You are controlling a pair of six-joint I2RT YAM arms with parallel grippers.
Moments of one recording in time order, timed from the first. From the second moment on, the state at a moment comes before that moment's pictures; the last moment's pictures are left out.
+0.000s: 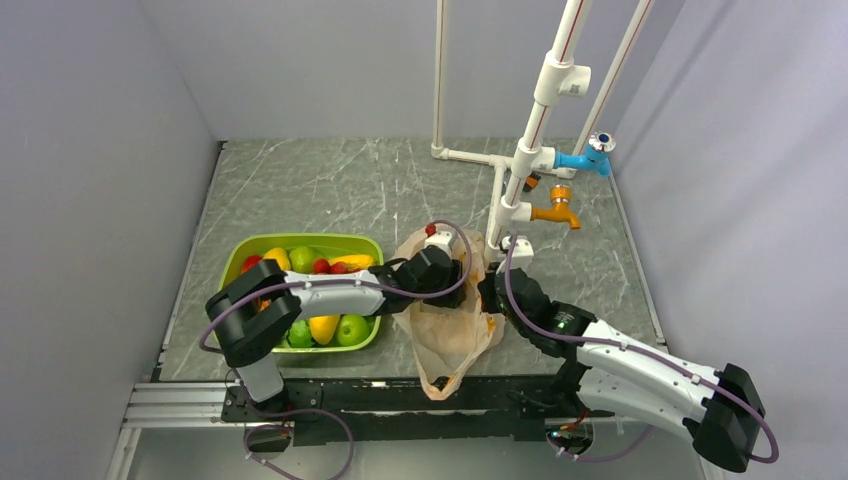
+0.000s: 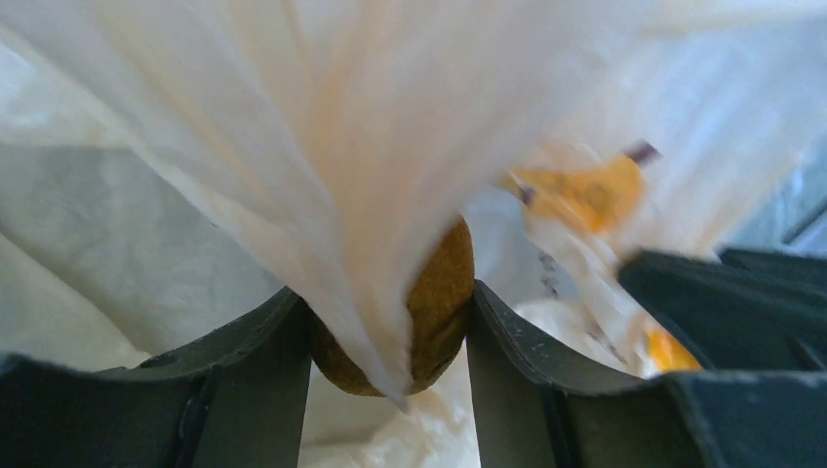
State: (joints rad) left arm -1.03 1.73 0.98 0.04 -0.16 -0.70; right arm 0.89 0.82 0.48 -0.22 0.46 0.57
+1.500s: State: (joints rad) left arm -1.06 1.23 1.20 -1.14 -0.74 -0.88; right arm 0.89 0.88 0.47 -0.22 0.47 0.57
